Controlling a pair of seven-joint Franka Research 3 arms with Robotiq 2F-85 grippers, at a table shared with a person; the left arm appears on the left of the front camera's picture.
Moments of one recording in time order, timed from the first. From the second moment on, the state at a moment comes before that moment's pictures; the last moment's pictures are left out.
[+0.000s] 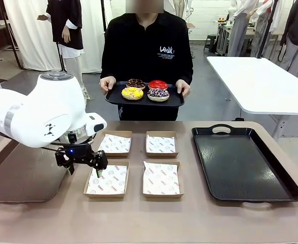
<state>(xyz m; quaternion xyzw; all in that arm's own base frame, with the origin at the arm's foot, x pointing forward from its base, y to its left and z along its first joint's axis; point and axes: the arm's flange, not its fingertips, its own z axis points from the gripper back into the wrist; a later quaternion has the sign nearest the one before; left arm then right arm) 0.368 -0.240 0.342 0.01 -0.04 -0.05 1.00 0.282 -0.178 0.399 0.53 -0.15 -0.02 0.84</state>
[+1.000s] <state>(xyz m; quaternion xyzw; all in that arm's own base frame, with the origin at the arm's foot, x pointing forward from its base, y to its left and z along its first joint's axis) 0.384 -0.244 0.323 0.00 -0.03 -0.04 1.00 0.282 -0.178 0.399 0.53 -0.15 -0.02 0.84</state>
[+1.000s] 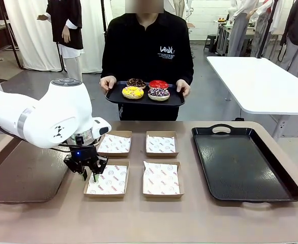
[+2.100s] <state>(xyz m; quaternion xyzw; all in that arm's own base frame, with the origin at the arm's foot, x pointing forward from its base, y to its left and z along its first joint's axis) 0.394 -0.232 0.434 -0.01 -0.03 0.00 1.00 0.282 -0.178 0.399 0.53 -0.15 -0.02 0.84</state>
